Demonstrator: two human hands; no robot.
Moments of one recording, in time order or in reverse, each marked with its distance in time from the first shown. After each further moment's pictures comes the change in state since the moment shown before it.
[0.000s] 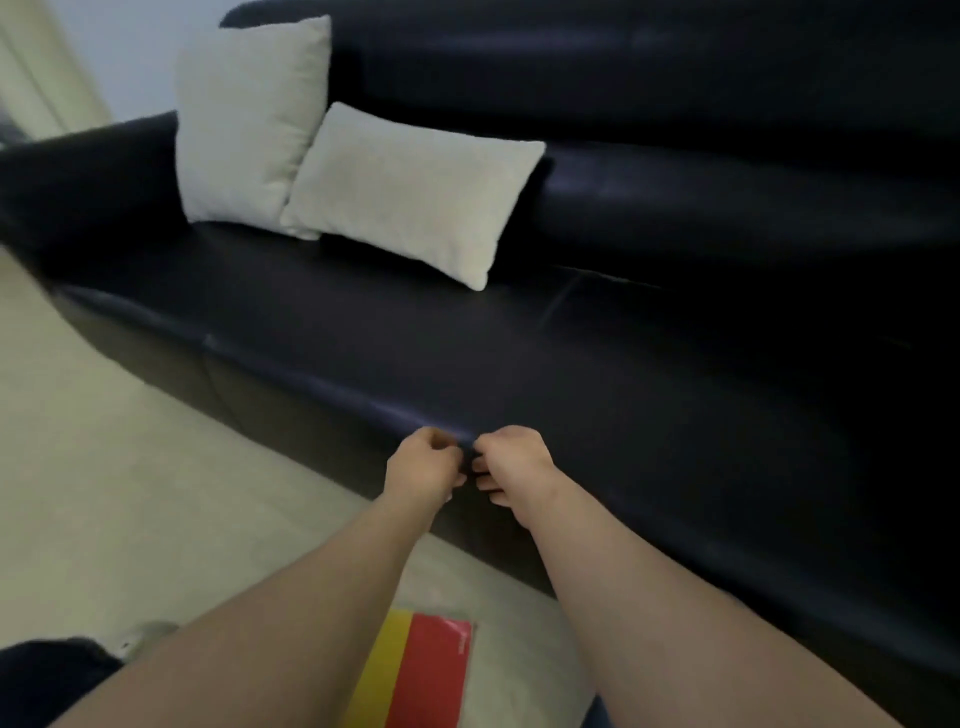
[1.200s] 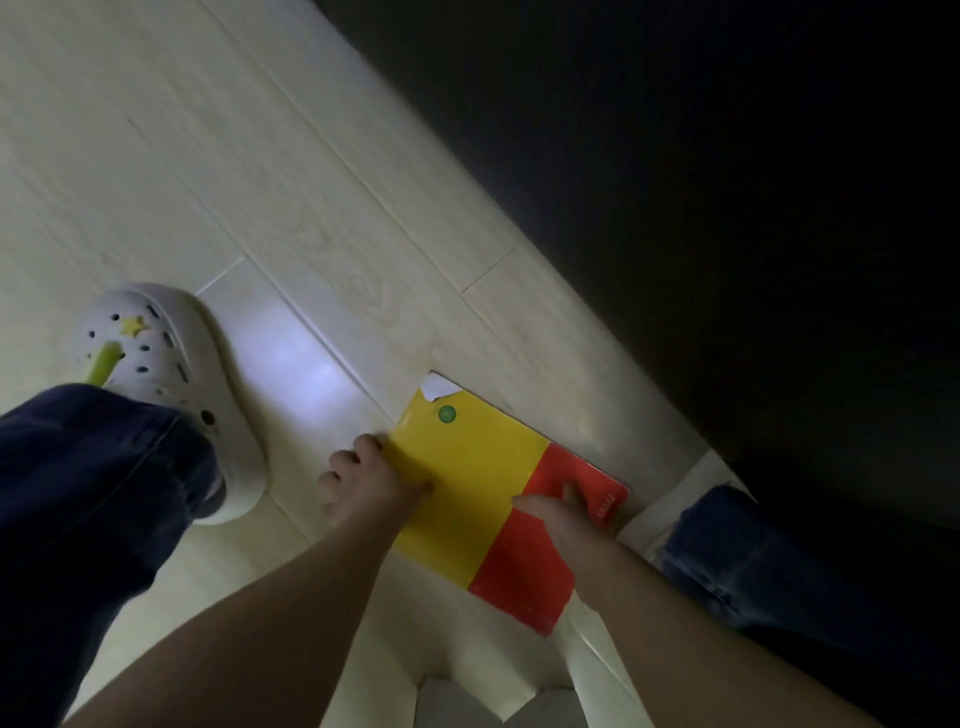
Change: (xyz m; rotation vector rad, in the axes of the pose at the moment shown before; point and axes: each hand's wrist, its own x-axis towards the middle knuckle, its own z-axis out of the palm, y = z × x) left_hand 0.139 -0.386 -0.068 0.609 -0.052 -0.815; right_hand 0.162 0.249 0.220 -0.263 -0.308 0.727
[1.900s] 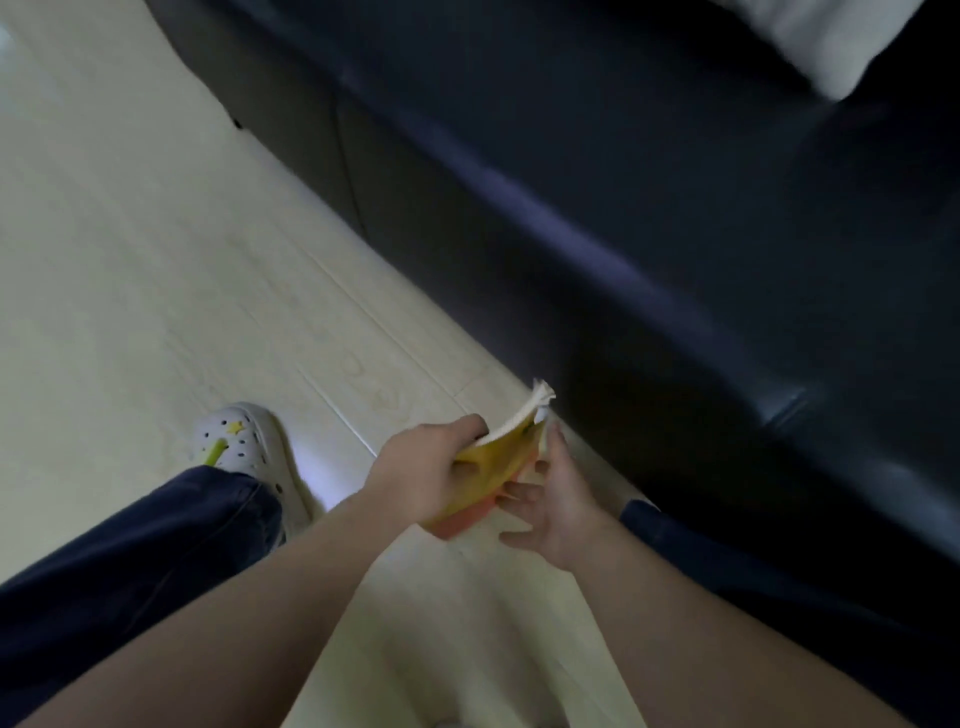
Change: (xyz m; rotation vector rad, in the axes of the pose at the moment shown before) left_hand -0.146 0.038 -0.134 0.208 0.263 1.029; right_hand -0.162 -0.053 -0.014 0.540 -0.216 -0.214
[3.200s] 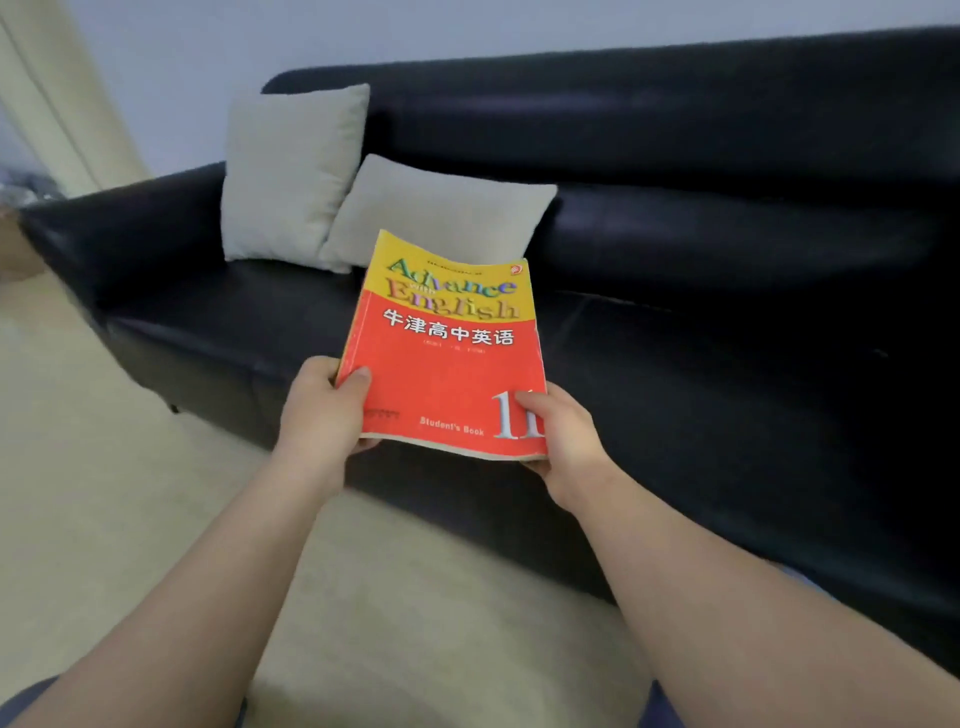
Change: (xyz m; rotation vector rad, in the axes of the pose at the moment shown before) left_hand -0.121 0.208 -0.158 -0.932 0.572 -0.043; right_hand -0.266 -0.025 -0.091 0.154 0.035 -0.918
